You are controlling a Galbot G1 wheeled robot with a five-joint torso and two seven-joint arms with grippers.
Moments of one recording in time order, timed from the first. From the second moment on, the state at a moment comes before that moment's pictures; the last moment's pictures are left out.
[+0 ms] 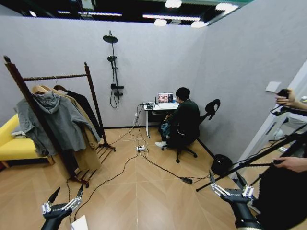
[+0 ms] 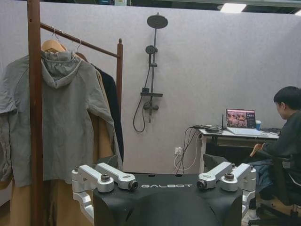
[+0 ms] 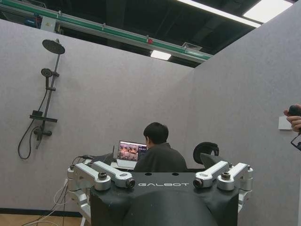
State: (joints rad) left arm 1.83 -1.30 -0.87 -2.29 -0.49 -0.05 0.04; right arm -1.88 1.38 0.82 2.39 0.17 0.21 0.15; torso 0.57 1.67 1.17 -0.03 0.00
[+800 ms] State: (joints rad) left arm 1.83 -1.30 -0.87 -2.29 -0.49 -0.05 0.04; right arm -1.88 1.38 0.82 2.39 0.17 0.21 0.15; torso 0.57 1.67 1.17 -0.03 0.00
